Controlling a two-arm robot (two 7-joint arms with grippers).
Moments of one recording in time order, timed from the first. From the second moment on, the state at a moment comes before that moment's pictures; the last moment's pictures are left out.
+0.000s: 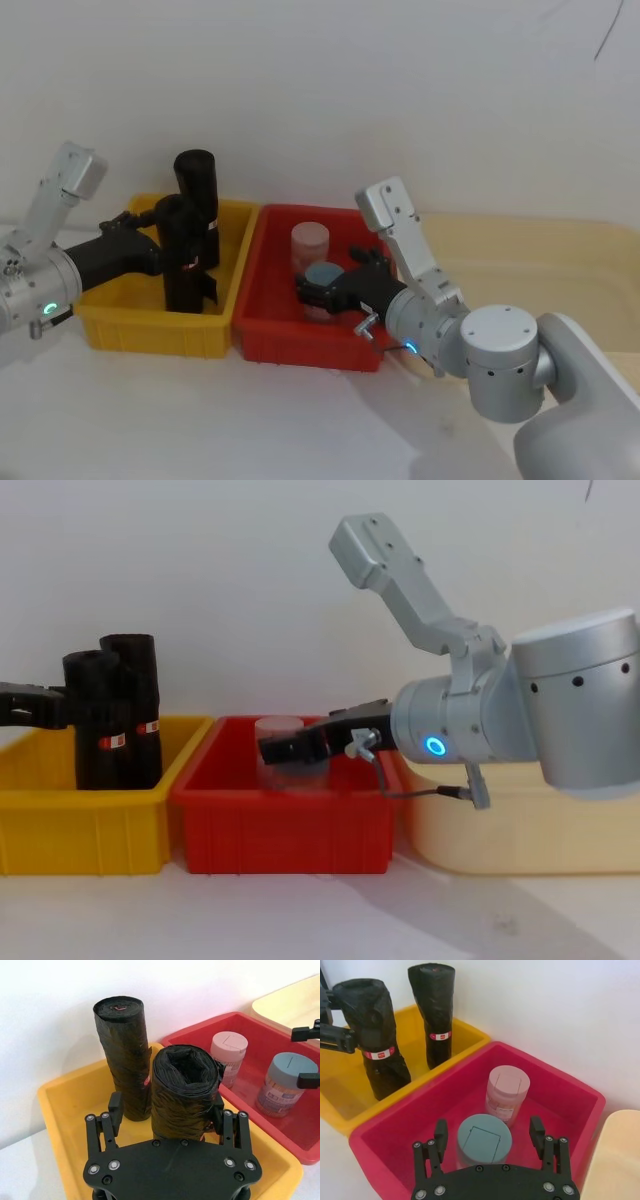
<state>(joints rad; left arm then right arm) -0.56 0.49 0.32 -1.16 -0.46 0.14 -0.55 0.61 0.02 -0.50 -1.13 0.06 0.30 0.30</state>
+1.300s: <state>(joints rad) -0.56 0.49 0.32 -1.16 -0.45 0.14 -0.55 0.65 0.01 -0.49 -1.04 0.06 0.34 0.36</state>
